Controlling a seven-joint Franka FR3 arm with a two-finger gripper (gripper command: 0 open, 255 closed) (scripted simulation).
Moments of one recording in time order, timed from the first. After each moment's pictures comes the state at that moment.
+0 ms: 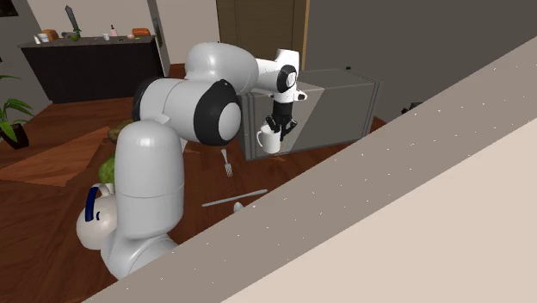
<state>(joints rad) 0.00 0.29 0.05 -1.57 0.03 1.82 -0.08</state>
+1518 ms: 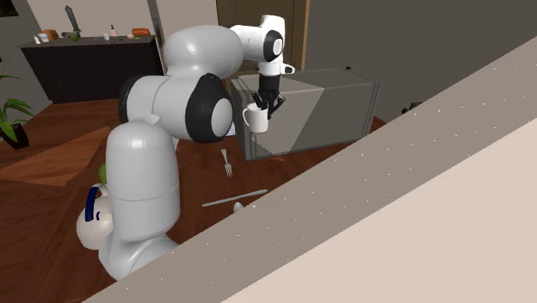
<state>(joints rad) 0.06 0.24 0.08 -1.39 0.03 1.59 0.01</state>
